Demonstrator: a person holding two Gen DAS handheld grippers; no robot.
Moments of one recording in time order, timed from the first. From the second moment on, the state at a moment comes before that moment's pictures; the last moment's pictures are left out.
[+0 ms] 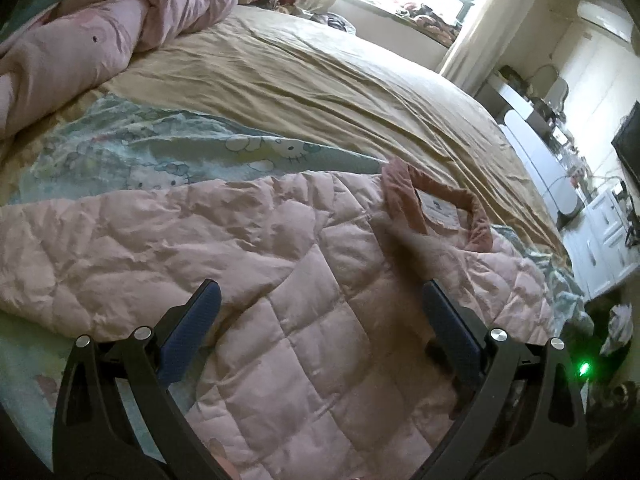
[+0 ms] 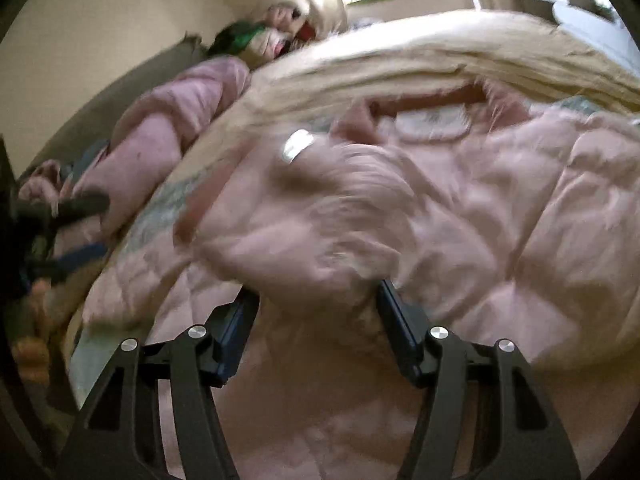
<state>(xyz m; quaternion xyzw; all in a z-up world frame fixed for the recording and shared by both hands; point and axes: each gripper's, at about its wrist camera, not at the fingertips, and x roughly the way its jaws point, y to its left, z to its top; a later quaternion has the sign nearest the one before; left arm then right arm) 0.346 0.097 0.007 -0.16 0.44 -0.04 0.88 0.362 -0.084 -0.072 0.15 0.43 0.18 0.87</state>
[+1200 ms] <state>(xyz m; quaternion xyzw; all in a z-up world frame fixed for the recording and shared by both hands) 0.354 0.037 -0.046 0.02 0.45 -0.06 0.89 0.335 -0.273 -0.003 0.07 0.40 -0.02 0.91</state>
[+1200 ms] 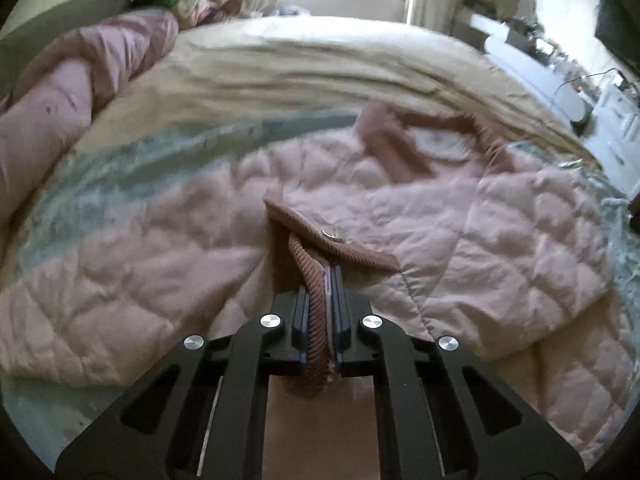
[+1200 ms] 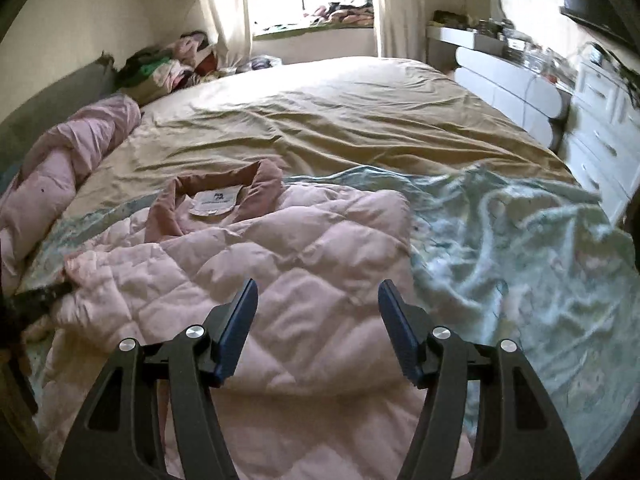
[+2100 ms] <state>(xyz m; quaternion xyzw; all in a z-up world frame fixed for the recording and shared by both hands) 0.345 0.030 -0.069 0.06 0.48 -0.03 0.88 0.380 -0.254 -0.066 0.08 0.48 -0.04 0.87</state>
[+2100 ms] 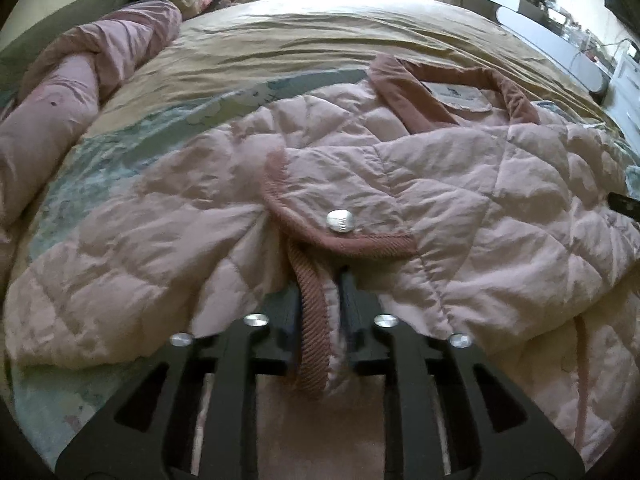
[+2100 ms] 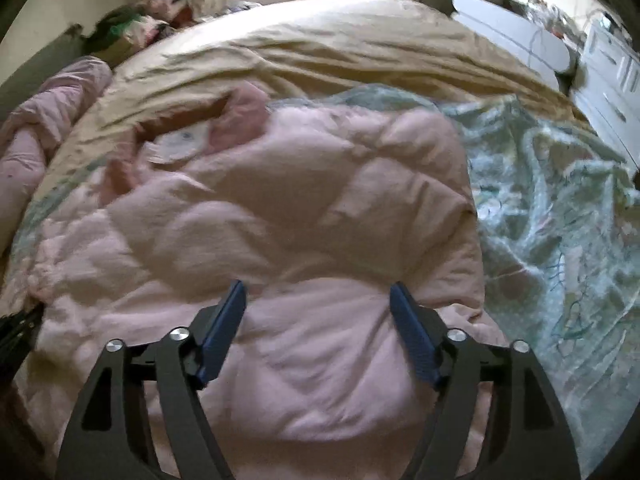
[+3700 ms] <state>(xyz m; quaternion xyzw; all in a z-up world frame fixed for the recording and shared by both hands) 0.236 0.217 0.011 -0.06 0.42 0.09 0.90 0.308 -0.041 0.064 0.00 0.36 0.14 0.92</state>
